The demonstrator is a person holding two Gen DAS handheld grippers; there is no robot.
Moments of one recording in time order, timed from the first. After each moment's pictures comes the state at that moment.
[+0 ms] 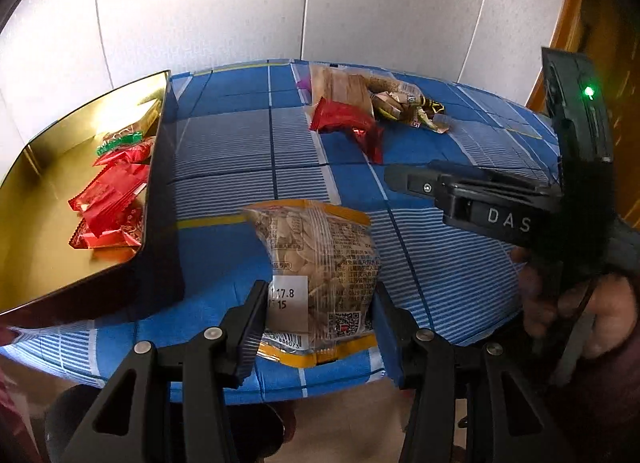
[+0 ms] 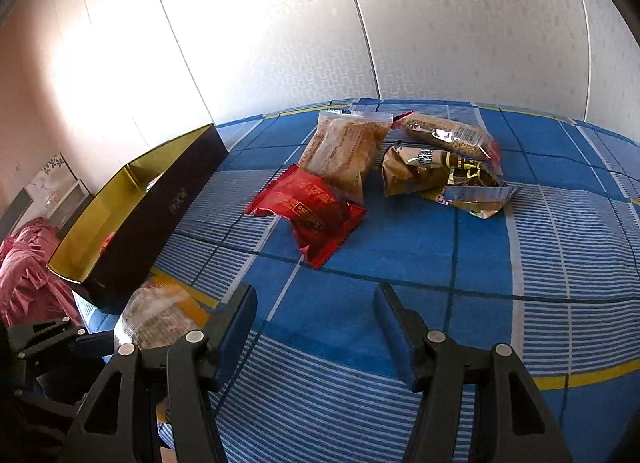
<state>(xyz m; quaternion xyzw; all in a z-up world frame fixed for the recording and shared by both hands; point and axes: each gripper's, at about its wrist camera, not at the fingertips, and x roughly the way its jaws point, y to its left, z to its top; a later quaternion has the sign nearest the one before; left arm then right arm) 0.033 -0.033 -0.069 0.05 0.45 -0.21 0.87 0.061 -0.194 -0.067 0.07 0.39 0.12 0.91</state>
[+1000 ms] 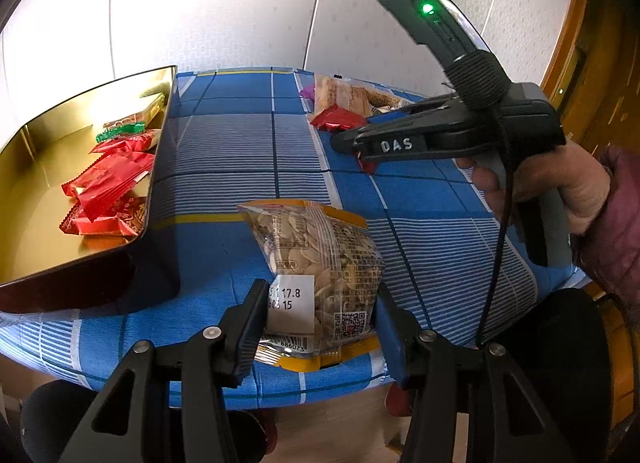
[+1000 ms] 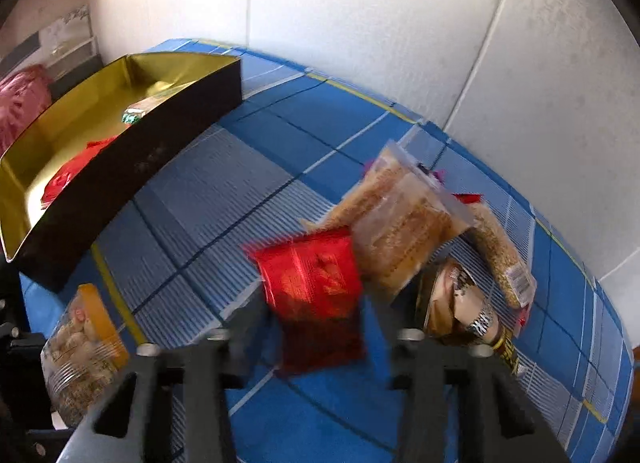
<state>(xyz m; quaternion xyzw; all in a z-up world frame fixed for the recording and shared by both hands) 0.027 -0.020 -0.073 0.01 0.43 -0.22 0.87 0.152 -0.136 -0.062 -0.17 0.46 0.16 0.86</state>
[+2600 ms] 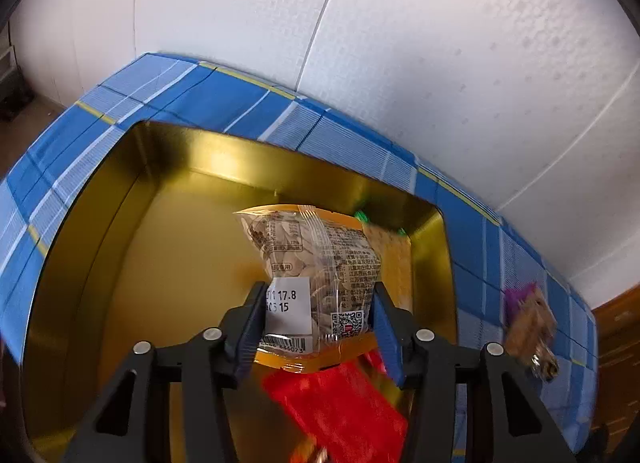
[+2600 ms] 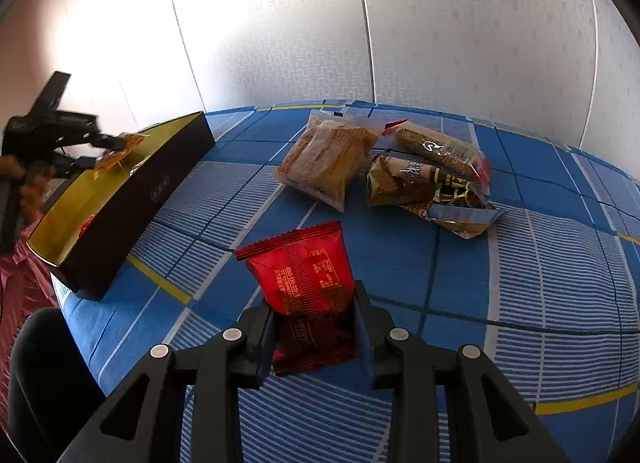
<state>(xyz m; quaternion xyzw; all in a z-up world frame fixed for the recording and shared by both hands) 0.233 0.141 -0.029 -0.16 0.49 -0.01 0.86 0.068 -0.197 -0.065 0.01 0.40 0.11 0.91</state>
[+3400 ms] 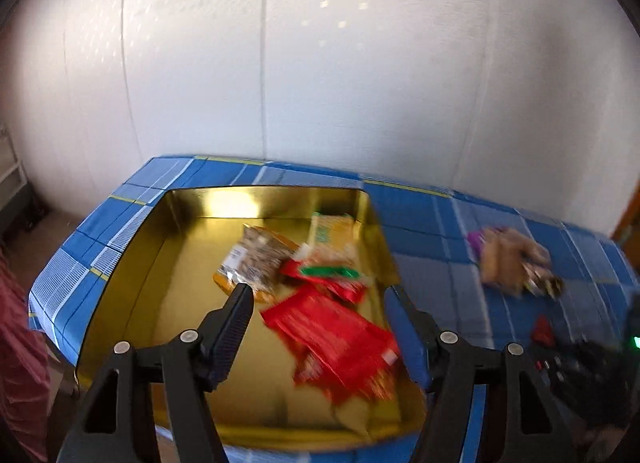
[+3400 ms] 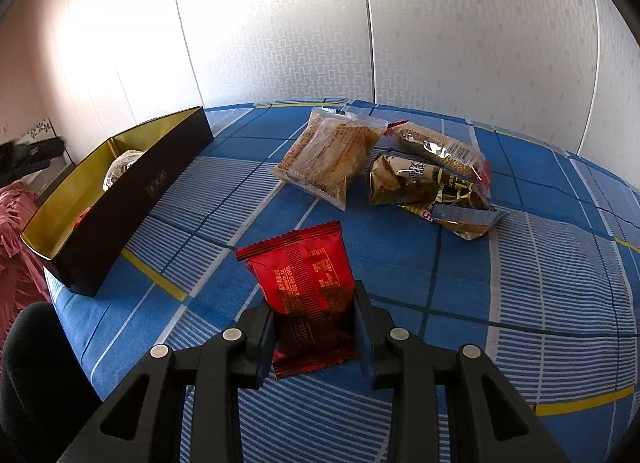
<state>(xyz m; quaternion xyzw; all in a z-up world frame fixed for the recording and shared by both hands) 0.083 0.086 0.010 -0.02 0.34 -0.03 0.94 0.069 -0.190 -0.068 0.00 0.39 0.10 0.91</state>
